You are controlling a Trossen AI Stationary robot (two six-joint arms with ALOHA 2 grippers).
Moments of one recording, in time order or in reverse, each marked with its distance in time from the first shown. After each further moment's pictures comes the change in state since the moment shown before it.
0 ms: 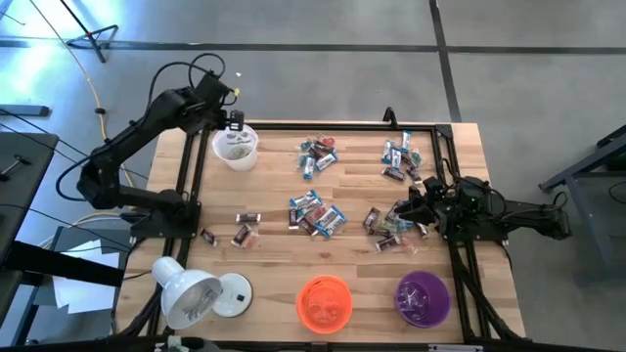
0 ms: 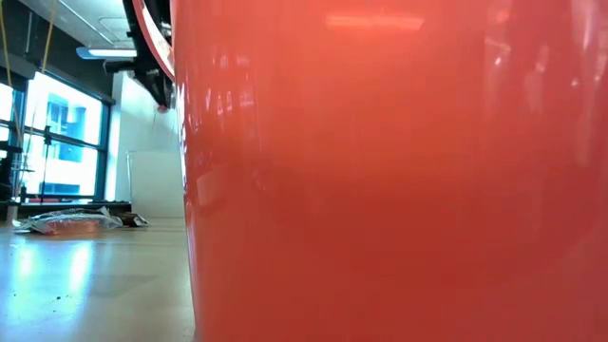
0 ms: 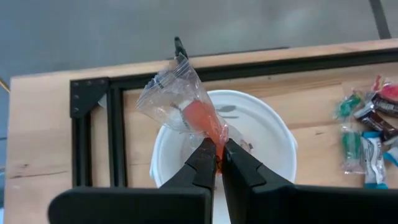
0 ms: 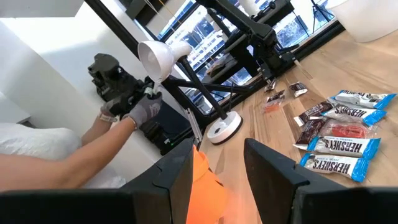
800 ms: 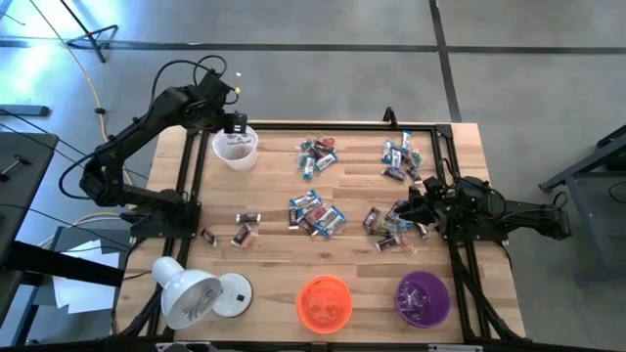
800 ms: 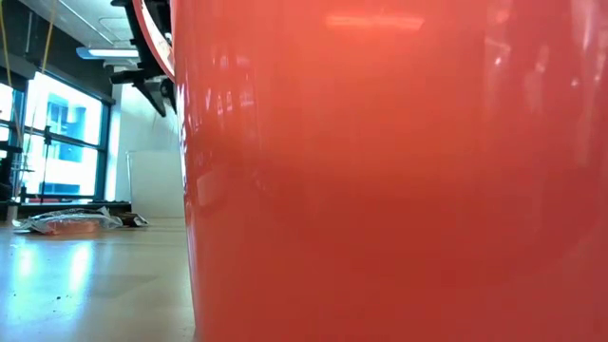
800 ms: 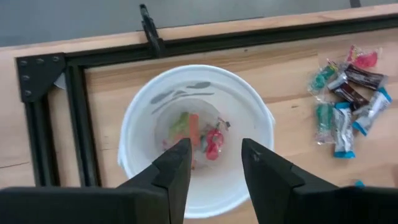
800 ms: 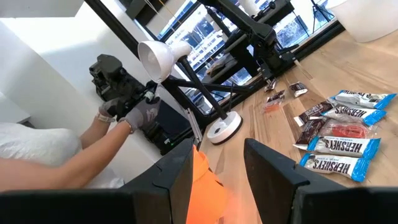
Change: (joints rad) left arm 0.019 0.030 0.000 -0.008 0.175 0.029; right arm 0.000 0.000 0.000 0.000 0.000 0.000
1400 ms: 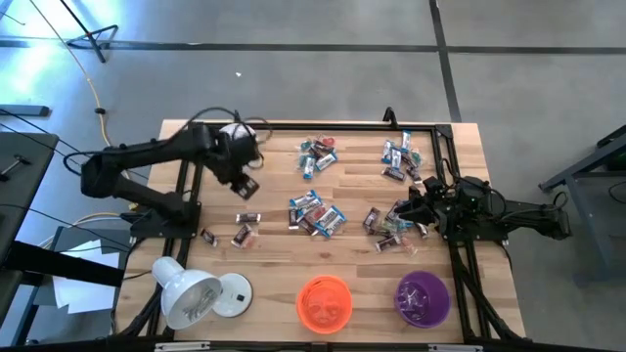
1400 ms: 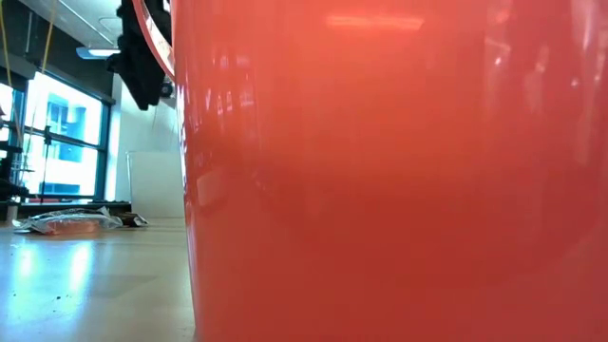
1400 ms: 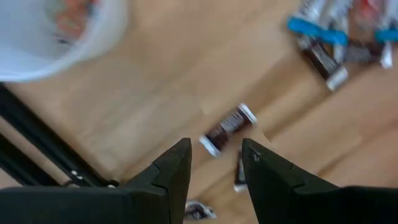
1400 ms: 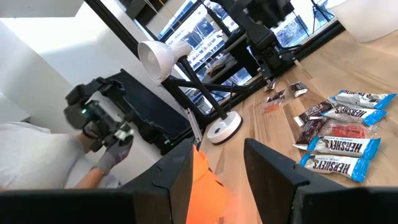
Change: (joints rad) left arm -0.603 -0.001 -0.063 -0.236 0.079 -0.096; right arm 0.000 0.000 0.000 0.000 0.000 0.000
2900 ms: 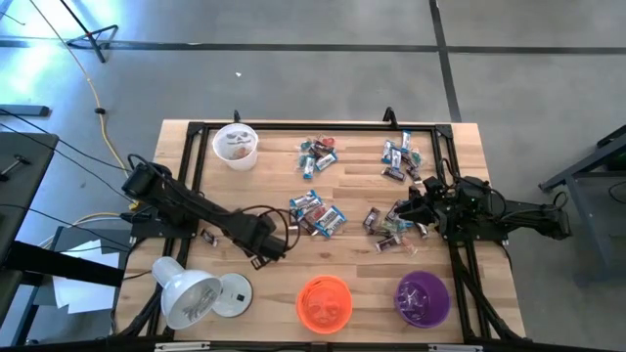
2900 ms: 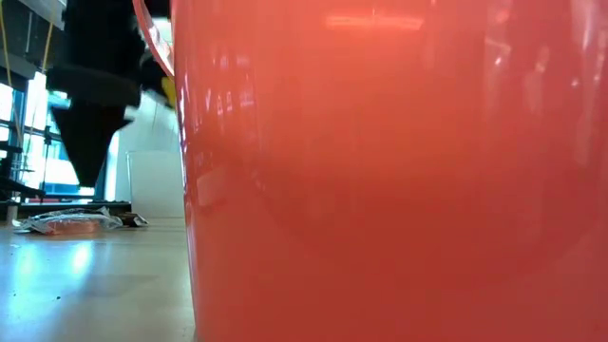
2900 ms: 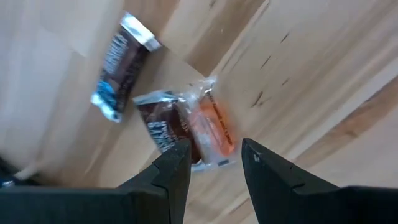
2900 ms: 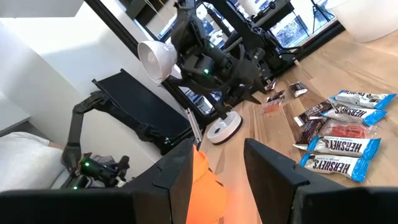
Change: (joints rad) left arm -0.648 0.440 -0.103 0.231 -0.094 -0.386; right arm 0.000 0.000 0.000 0.000 0.000 0.000
